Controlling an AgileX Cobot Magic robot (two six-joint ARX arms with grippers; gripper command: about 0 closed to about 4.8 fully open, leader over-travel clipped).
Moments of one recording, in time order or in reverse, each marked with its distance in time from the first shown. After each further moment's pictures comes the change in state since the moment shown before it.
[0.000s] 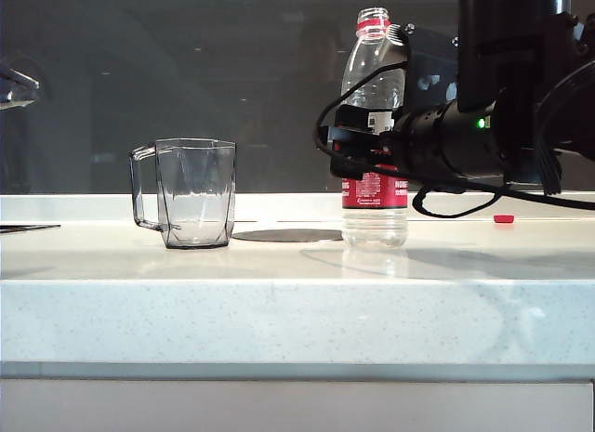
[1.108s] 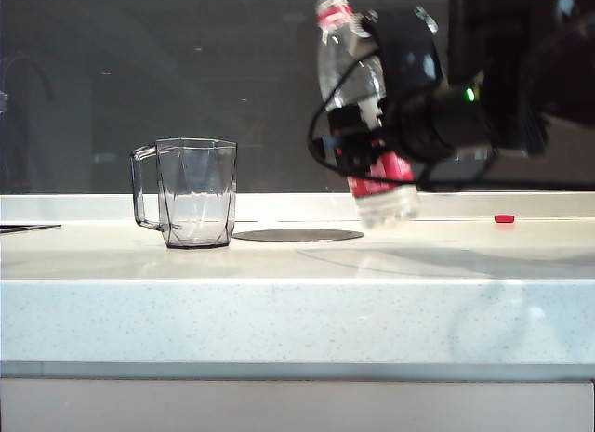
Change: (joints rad) left arm 0.174 0.000 0.000 0.000 0.000 0.000; right arm 0.008 -0.071 0.062 -0.131 0.001 -0.345
